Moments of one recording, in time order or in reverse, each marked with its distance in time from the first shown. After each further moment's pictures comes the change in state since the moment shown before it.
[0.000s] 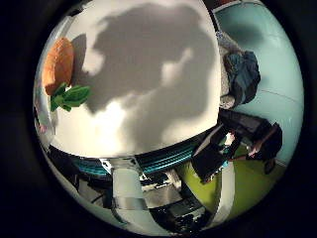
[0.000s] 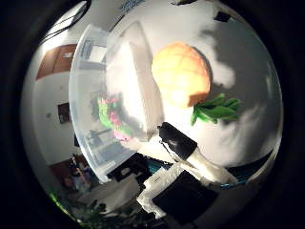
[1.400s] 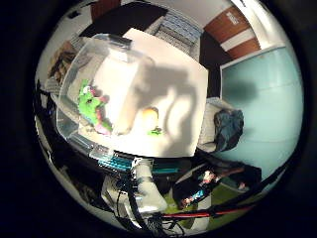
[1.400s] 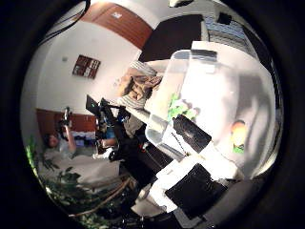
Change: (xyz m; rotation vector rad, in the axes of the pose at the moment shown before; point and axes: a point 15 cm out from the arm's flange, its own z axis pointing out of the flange) arm -0.202 -0.001 -0.230 0.188 -0.009 -0.380
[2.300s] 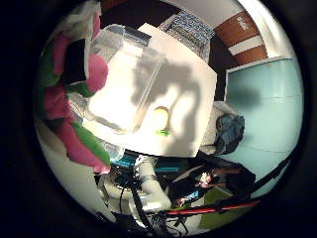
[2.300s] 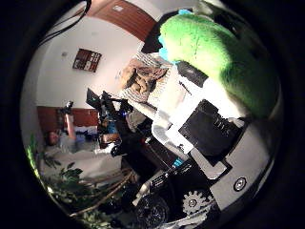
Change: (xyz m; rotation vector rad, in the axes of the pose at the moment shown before) arm -0.134 -0.015 0.019 -0.057 -0.051 -0.193
